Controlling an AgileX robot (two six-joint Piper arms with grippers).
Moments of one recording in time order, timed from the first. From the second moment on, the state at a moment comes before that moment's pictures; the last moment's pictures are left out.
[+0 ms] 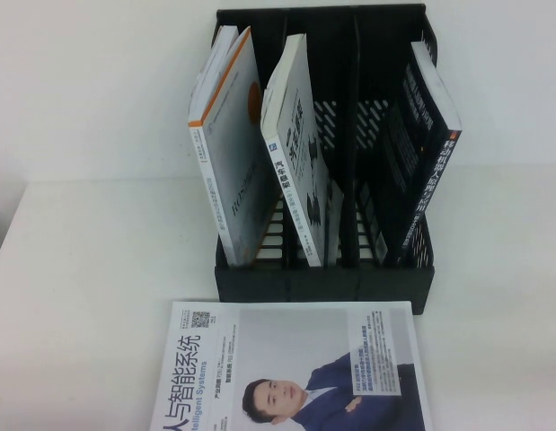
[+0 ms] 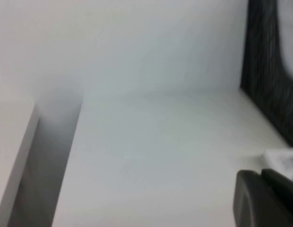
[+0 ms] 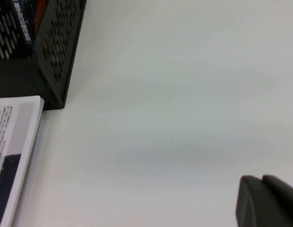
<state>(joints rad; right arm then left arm) 0.56 0.38 -0.32 -0.62 0.78 0.86 -0.04 -0.01 0.02 -0.32 0.18 0.25</state>
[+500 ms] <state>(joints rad) 0.56 0.38 -0.32 -0.62 0.78 0.86 -0.15 -0.01 0.02 0.00 0.35 -0.09</state>
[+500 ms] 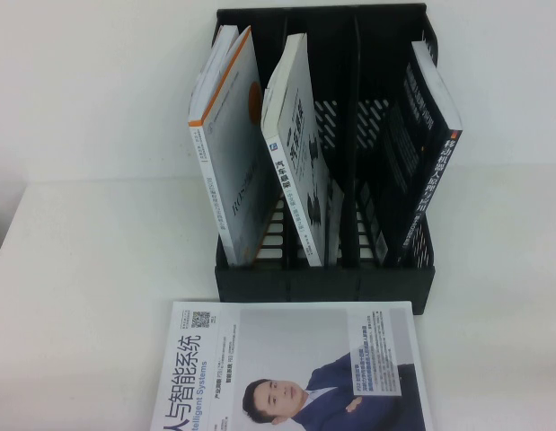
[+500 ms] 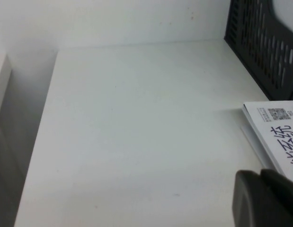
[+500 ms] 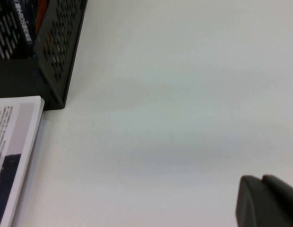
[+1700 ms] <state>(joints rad) 0.56 0.36 -0.27 -0.57 0.75 0.89 -0.15 -0.01 0.02 -0.02 0.35 -0.05</state>
